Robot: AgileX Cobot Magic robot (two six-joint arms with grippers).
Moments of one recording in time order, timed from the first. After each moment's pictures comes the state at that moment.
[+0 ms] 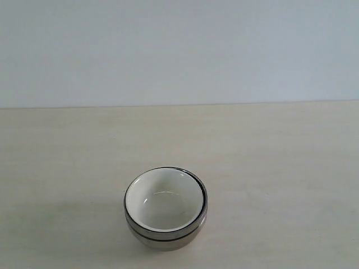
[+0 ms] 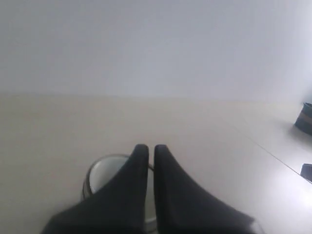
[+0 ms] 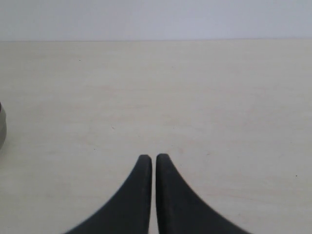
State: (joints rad) left arm -0.28 0.30 -0.19 -1.57 0.40 1.27; right arm 0.20 0.01 0.00 -0.12 0.37 0.18
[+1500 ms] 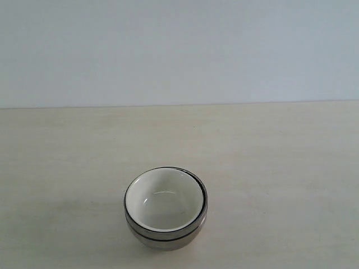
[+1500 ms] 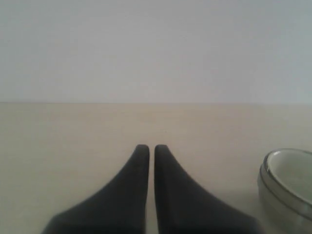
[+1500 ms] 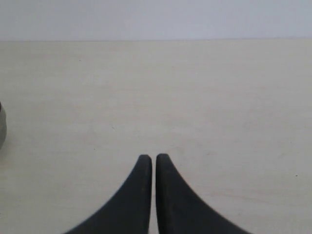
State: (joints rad) left arm -0.11 0.00 -0.01 -0.31 0.18 0.24; right arm 0.20 0.01 0.00 -0.12 0.37 0.18
